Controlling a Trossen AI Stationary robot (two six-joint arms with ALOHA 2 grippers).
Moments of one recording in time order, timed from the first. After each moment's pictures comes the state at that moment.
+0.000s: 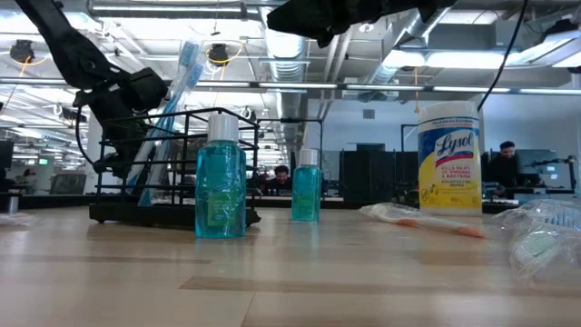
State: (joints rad) left arm 0.84 1.26 0.40 -0.03 -0.18 -0.43; right arm 0.04 1.56 1.07 0.22 -0.02 -0.19
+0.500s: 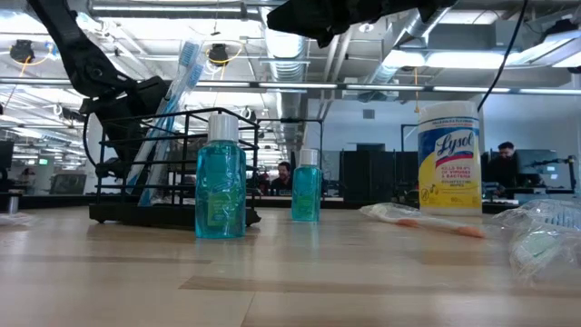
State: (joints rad) left arm 0.78 1.36 0.41 0.01 -0.26 -0.42; right arm 0.04 1.56 1.07 0.22 -0.02 -0.19
